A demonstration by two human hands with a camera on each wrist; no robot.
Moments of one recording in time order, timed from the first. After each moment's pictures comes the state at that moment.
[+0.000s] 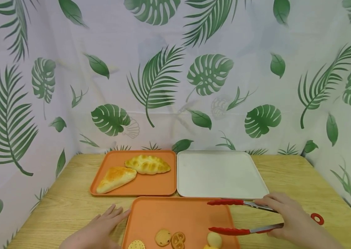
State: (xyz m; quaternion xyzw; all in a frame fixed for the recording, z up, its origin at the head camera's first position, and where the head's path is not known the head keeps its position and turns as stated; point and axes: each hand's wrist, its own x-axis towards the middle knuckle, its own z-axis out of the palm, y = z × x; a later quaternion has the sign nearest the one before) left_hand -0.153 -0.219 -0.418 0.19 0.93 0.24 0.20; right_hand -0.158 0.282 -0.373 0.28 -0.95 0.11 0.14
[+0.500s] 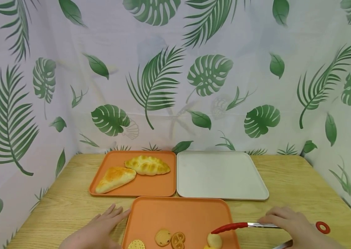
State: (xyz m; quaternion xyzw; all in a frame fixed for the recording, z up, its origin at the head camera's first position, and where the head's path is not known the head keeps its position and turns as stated) left_hand -0.150 -0.219 -0.414 0.18 0.93 0.24 0.20; right_hand -0.151 0.299 -0.388 0.43 -0.88 0.15 0.13
